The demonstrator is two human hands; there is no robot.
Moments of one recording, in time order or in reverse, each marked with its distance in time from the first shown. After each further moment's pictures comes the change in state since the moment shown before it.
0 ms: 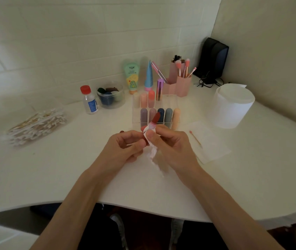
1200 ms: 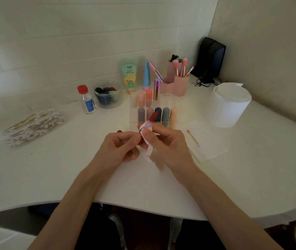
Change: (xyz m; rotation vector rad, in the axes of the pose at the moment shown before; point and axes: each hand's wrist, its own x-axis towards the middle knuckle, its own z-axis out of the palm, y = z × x) left_hand -0.001 0.001 -0.002 0.076 -0.010 0.070; right_hand 0.000 0.002 0.005 0.073 0.020 0.062
